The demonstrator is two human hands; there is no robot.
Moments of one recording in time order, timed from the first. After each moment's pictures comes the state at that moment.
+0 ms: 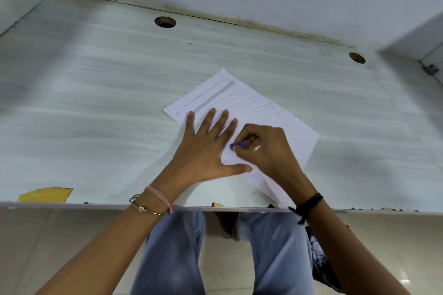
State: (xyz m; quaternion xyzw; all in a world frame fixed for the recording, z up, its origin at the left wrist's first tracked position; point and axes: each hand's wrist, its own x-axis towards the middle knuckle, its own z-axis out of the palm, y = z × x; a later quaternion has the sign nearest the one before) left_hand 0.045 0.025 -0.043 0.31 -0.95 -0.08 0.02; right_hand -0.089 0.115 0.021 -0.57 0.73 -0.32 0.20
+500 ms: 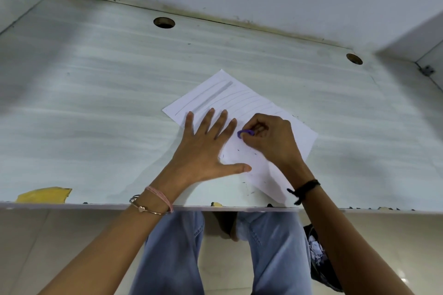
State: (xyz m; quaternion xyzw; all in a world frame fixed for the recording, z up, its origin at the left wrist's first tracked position) left_hand 0.046 0.028 -0.043 0.31 -0.94 -0.11 0.04; right_hand -0.105 0.104 0.024 -0.51 0.75 -0.37 0.21
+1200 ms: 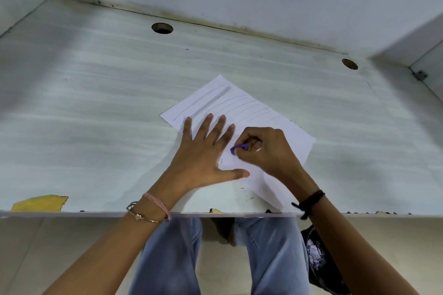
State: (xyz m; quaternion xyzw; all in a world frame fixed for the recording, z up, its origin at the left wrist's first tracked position) left_hand 0.044 0.025 -0.044 0.31 -0.94 -0.09 0.04; right_hand -0.101 0.111 0.025 -0.57 0.74 -0.29 0.21
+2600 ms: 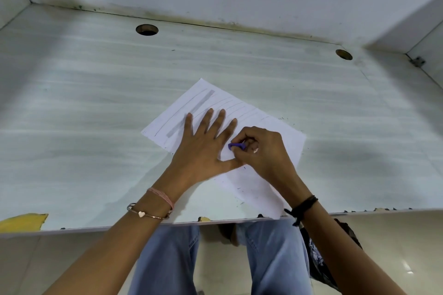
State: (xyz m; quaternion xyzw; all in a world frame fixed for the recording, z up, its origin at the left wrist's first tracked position) left_hand 0.011 0.017 -0.045 0.31 -0.95 -0.07 0.04; right_hand -0.115 0.114 0.008 -0.54 0.74 -0.36 0.18
